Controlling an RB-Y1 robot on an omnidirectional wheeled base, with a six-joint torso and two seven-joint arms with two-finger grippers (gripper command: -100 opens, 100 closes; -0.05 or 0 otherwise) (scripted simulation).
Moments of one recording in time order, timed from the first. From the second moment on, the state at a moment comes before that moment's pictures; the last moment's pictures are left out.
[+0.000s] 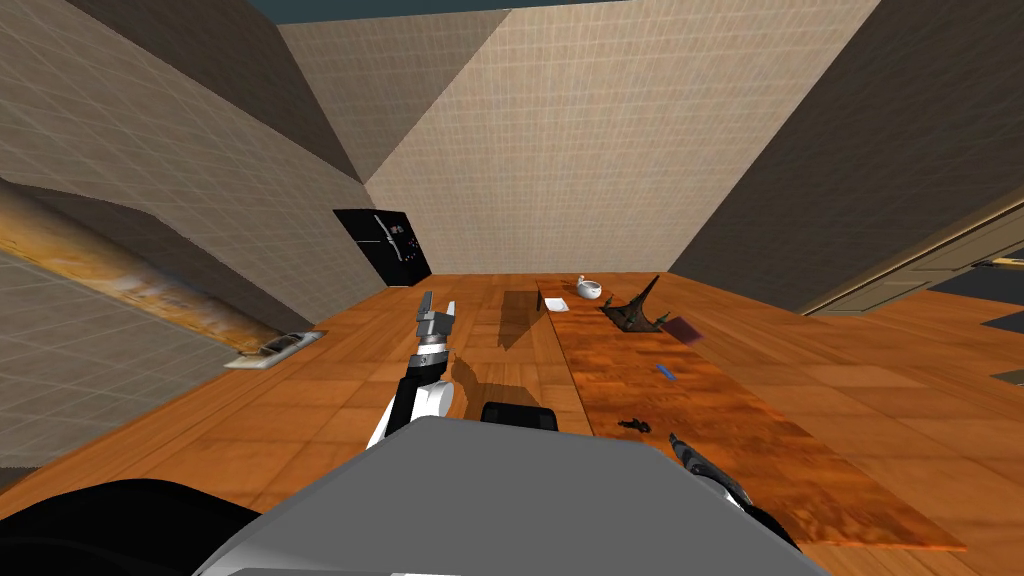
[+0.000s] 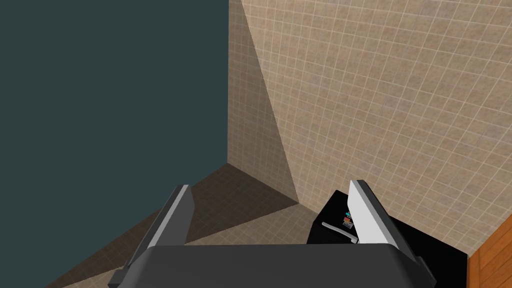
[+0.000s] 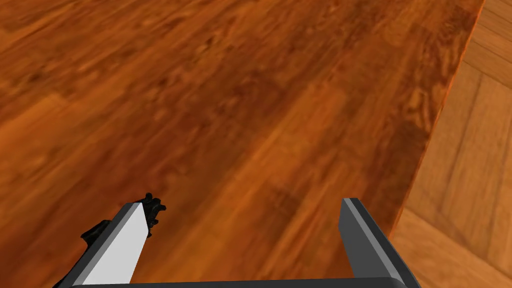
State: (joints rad) left arm 0.52 -0.02 -0.04 -2.25 0.05 -0.40 0.14; right arm 0.24 -0.28 -0.62 -0.84 -0.90 -0.06 -0.94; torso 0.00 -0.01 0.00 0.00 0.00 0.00
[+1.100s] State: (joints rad) left arm 0.52 -0.02 -0.04 -2.25 0.05 -0.40 0.14; right arm 0.23 -0.29 -0.68 -0.69 -0.96 0.08 -0.99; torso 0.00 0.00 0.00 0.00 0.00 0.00
